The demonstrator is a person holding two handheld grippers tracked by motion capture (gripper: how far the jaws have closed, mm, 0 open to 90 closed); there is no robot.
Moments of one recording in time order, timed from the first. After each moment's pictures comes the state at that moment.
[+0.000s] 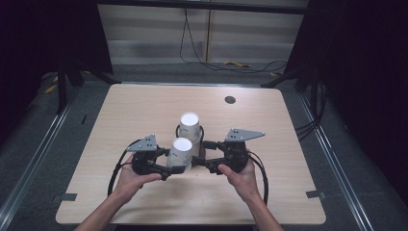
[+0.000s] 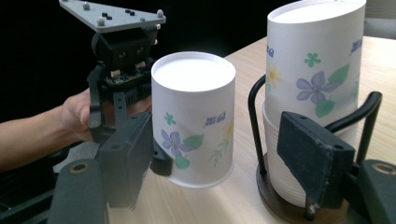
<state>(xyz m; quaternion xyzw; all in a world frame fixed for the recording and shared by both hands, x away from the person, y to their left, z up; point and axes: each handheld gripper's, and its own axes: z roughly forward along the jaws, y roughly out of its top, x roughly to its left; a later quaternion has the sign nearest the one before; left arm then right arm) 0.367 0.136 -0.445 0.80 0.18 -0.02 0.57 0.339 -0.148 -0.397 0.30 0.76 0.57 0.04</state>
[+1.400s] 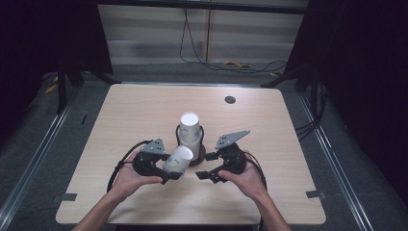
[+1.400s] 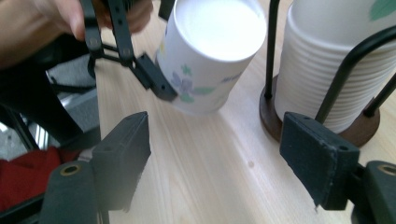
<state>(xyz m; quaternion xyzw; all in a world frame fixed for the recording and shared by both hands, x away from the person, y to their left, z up) 0.367 0.129 -0.445 0.88 0.17 0.00 0.44 0.346 -0.145 -0.411 0.25 0.87 0.43 -0.01</state>
